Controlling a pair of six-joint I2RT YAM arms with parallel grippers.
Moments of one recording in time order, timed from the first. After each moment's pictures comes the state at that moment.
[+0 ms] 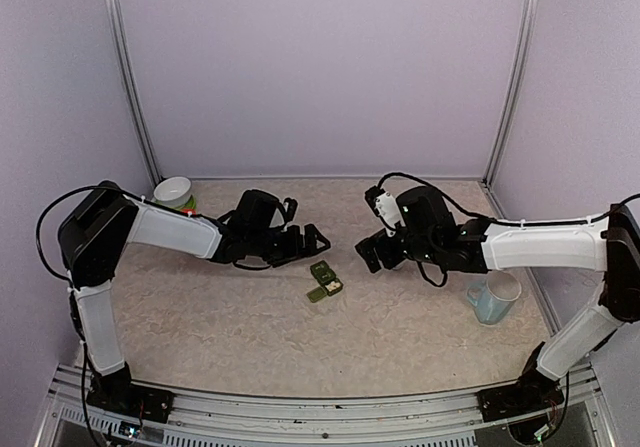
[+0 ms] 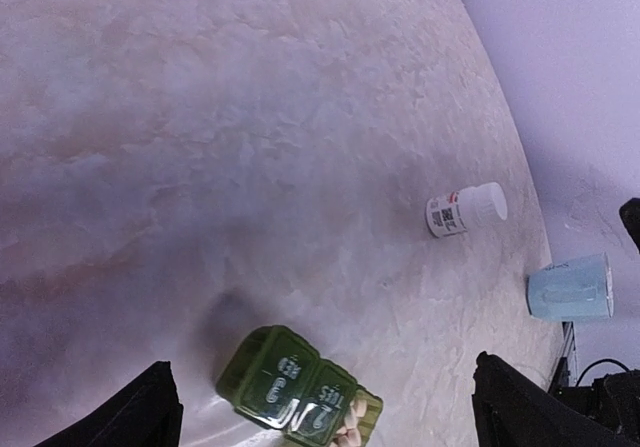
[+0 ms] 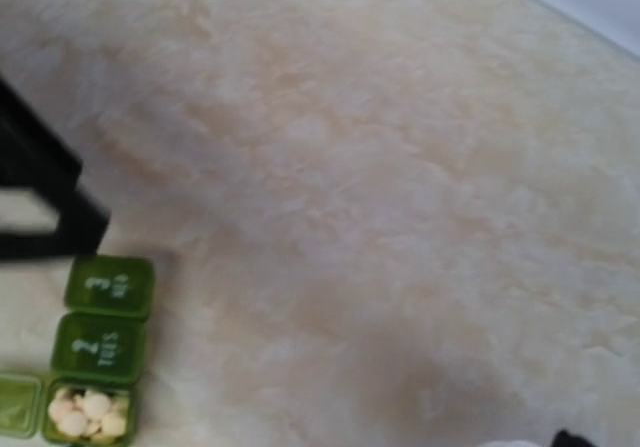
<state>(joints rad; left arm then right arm) -0.69 1.94 1.12 0.20 0.26 -0.68 0.82 1.52 0.95 -0.02 0.24 0.04</state>
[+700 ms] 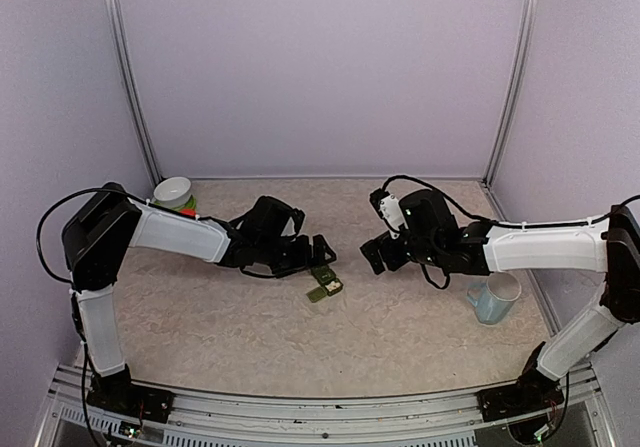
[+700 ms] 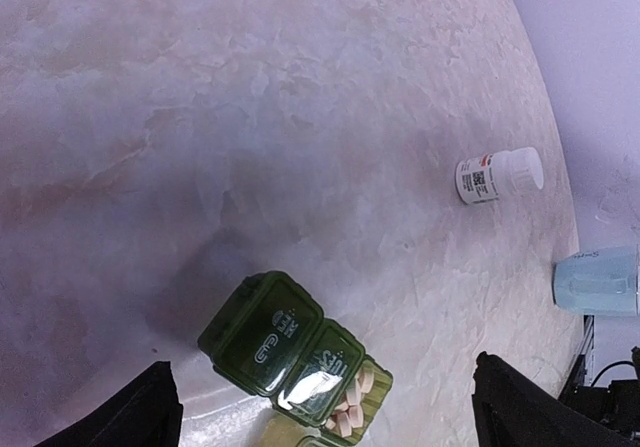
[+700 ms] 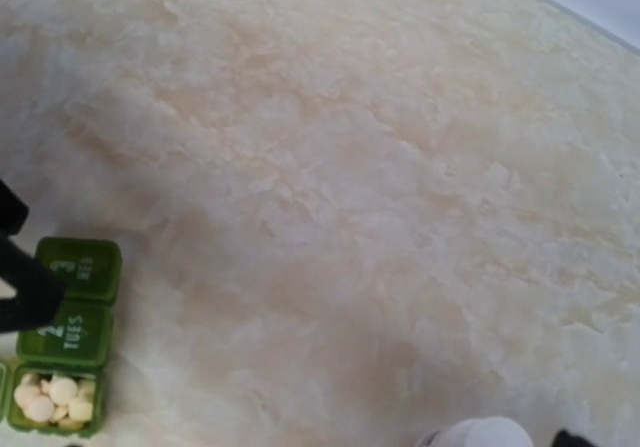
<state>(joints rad) -0.77 1.95 1.16 0.09 0.19 -0.74 0.81 1.51 0.92 -0.01 0.27 0.05</state>
